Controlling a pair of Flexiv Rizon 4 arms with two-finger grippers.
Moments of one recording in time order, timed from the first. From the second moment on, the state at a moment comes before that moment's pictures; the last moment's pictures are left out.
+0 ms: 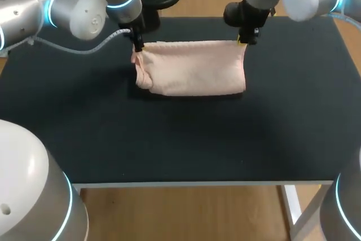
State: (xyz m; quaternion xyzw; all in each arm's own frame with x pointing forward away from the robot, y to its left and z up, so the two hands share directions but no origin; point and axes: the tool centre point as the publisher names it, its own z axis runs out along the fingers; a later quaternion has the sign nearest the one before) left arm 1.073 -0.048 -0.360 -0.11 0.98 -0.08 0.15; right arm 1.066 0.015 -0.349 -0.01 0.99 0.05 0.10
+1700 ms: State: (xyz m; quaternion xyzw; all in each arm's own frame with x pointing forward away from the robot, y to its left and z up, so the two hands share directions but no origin) left arm 0.968 -0.001 -0.243 -0.01 0.89 -0.45 0.05; right arm 1.019 0.031 -0.267 -0.01 0.98 0.14 0.16
